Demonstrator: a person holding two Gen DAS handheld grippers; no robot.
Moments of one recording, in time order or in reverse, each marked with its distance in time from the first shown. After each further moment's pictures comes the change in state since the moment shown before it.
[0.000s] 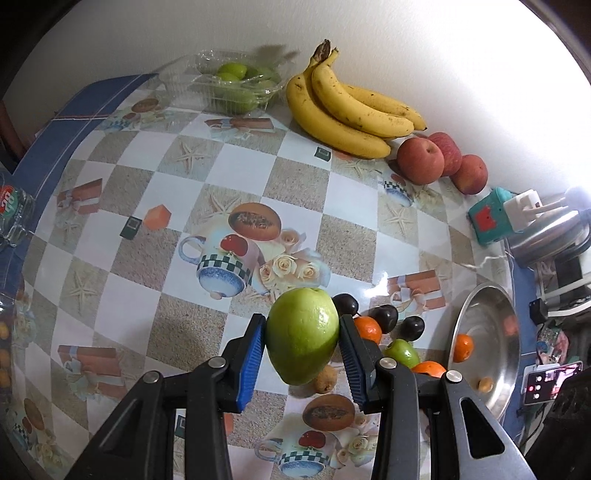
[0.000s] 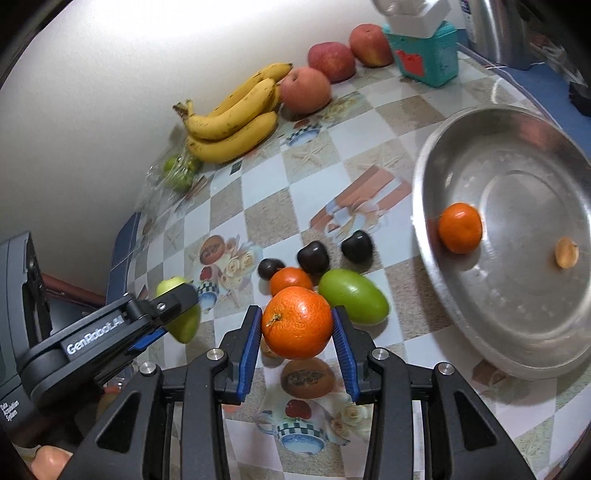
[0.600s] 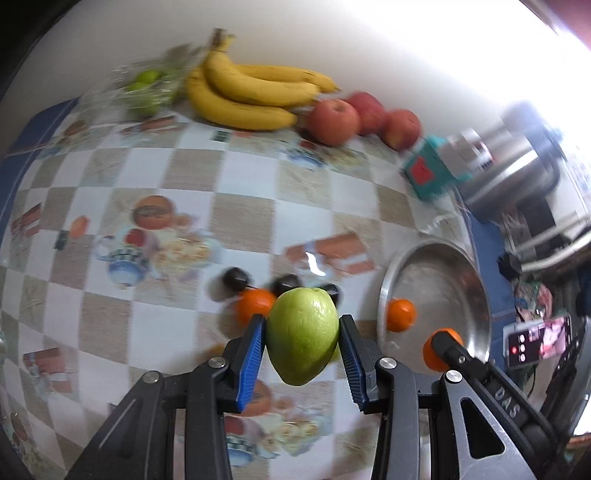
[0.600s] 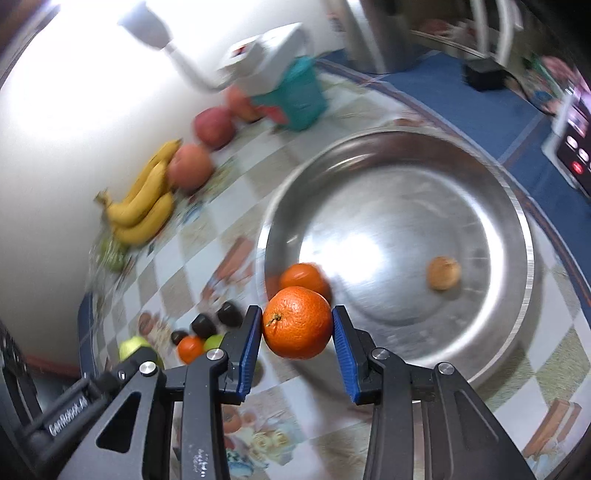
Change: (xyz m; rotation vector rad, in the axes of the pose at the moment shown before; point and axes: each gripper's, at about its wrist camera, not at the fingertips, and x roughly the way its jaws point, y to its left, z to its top) left arm 0.008 -0.085 -0.026 0.173 0.048 -0.098; right arm -0.049 -0.092 0.024 0.245 -0.145 -0.177
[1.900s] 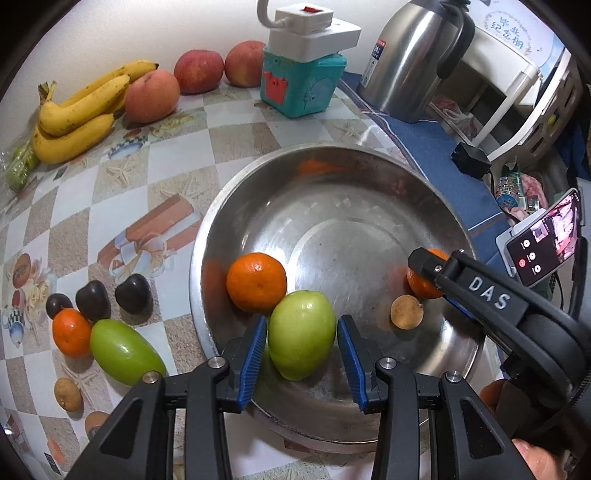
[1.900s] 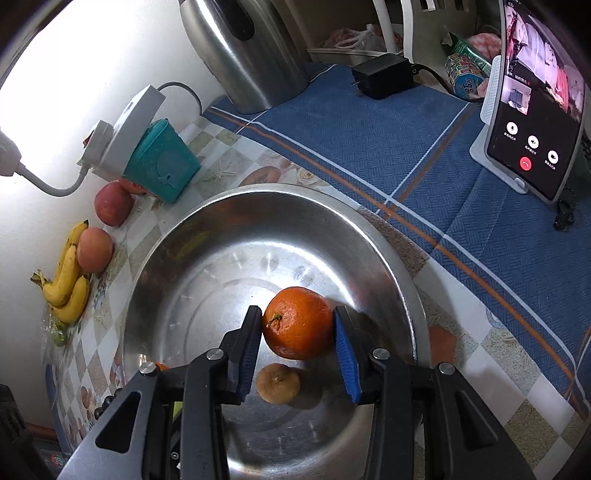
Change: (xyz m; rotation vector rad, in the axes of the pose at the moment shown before) left arm 0.082 -0.126 -0.046 0.372 0.029 -0.034; right arm 0.017 -0.099 0.038 0.124 -0.151 -0.140
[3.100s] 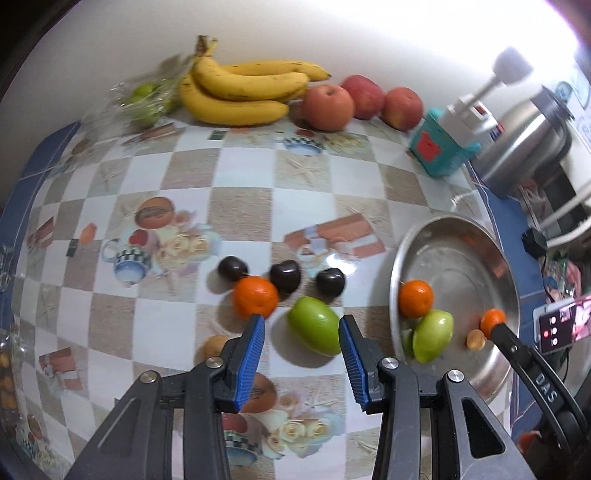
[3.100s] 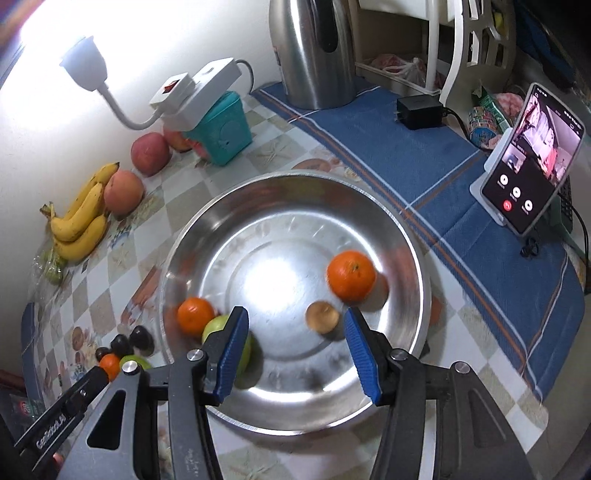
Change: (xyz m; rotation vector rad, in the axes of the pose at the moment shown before) left arm -0.081 0.116 -0.013 -0.324 -0.016 0.183; right arm -0.051 0.058 -0.030 -0.199 0.040 -0.086
